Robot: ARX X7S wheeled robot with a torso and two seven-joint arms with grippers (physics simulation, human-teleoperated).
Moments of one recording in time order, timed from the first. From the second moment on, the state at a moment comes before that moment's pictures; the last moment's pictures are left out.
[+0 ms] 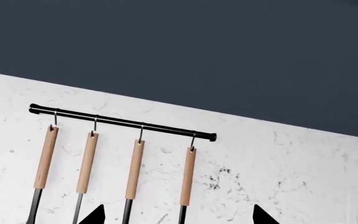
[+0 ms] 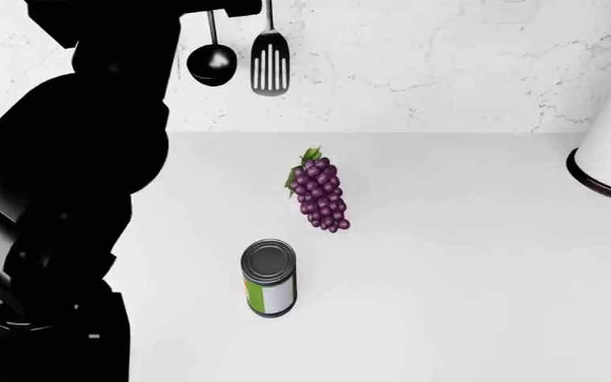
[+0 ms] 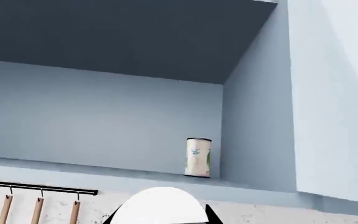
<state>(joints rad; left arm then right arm) -1.12 -0.14 0.16 0.28 -0.60 -0.79 -0.44 2.14 0.91 -0.59 -0.58 2.19 0.88 1.49</state>
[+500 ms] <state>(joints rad) -1.09 -0.16 0.12 0.27 -0.66 -0.78 -0.43 2.26 0.62 -0.78 0.00 1.74 0.92 1.14</state>
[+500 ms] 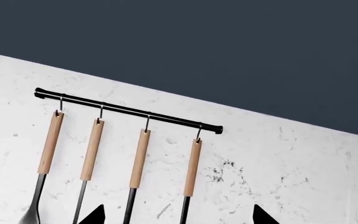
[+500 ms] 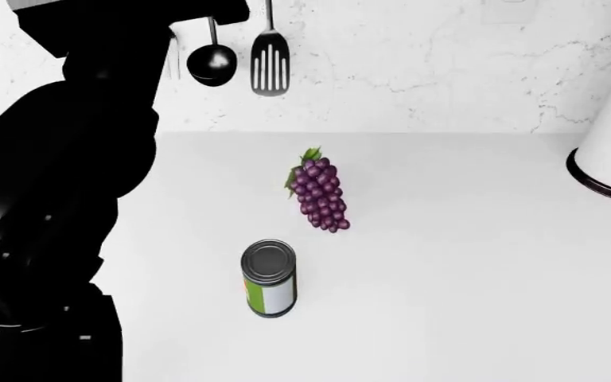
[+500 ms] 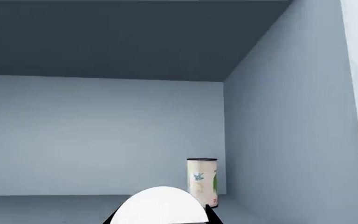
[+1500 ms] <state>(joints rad) -1.09 -0.19 0.13 0.24 -0.68 -0.74 -0.44 2.10 0.58 -0.76 0.05 1.48 0.81 1.07</state>
